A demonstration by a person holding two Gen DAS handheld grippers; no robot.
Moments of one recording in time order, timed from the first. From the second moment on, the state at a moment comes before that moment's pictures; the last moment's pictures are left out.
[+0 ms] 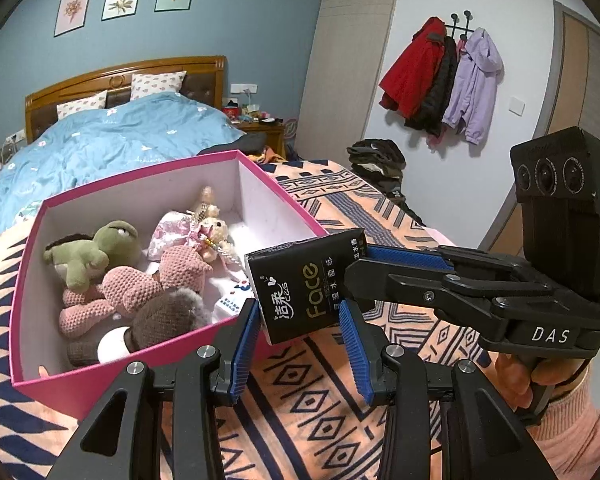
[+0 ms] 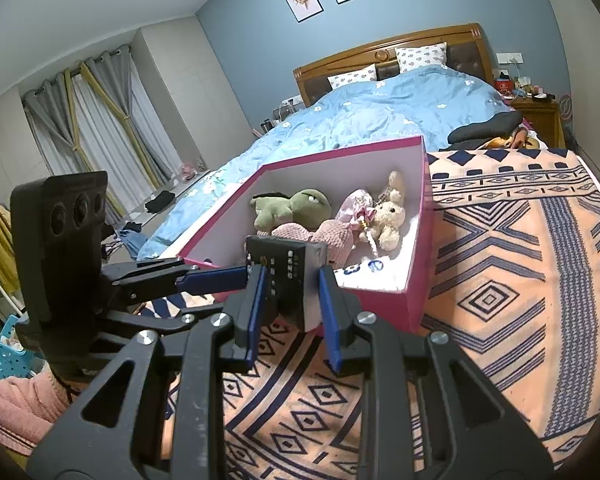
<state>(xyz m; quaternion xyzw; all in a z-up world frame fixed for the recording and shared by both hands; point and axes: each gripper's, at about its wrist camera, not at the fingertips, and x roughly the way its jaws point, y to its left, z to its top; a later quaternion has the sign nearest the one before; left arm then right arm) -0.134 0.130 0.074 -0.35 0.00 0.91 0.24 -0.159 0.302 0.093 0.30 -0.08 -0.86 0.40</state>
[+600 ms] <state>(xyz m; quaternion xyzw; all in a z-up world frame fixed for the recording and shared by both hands) -0.165 0.129 0.075 -0.35 0.00 0.91 0.22 -0.193 0.292 0.090 0.31 -0.08 -0.87 0.38</state>
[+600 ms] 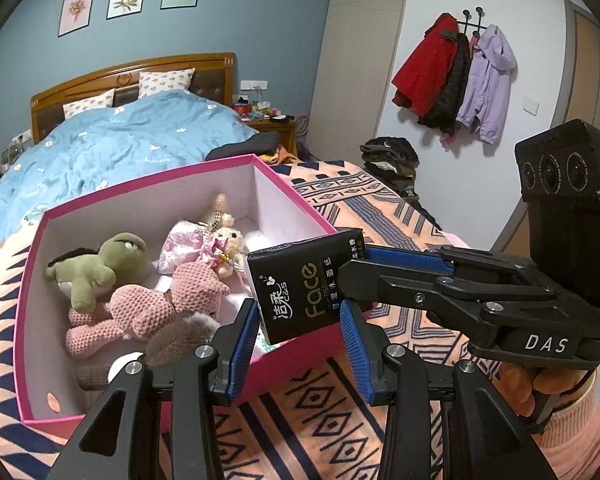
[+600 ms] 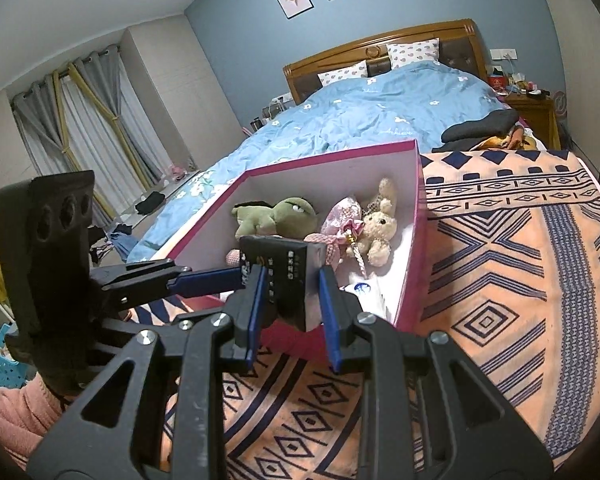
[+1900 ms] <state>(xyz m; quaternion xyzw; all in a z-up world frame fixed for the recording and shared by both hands) -0.212 0.121 0.055 -0.39 -0.02 0.90 0.22 -0.242 0.278 0.073 0.35 -0.10 -0.86 0.35</state>
